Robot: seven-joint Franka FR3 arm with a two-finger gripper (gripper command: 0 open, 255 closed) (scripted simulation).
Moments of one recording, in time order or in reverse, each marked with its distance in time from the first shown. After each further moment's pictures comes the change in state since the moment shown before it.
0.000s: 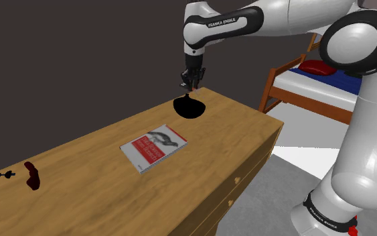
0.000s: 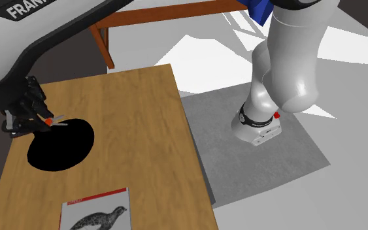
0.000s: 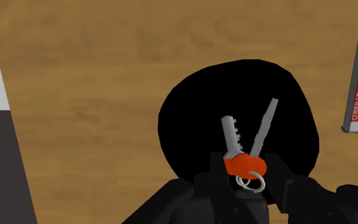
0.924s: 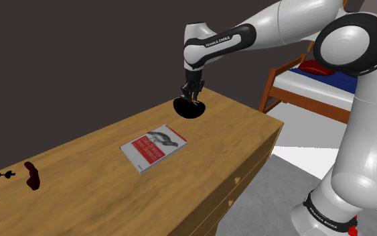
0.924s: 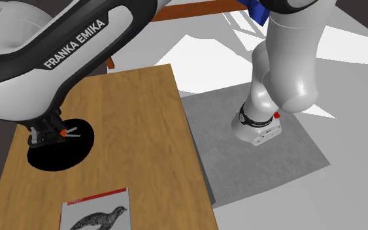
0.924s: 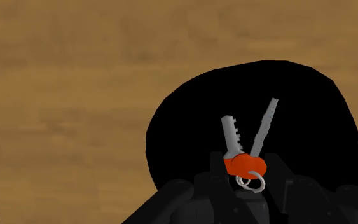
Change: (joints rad) arm -0.002 0.032 -0.003 -0.123 -0.006 0.155 0.005
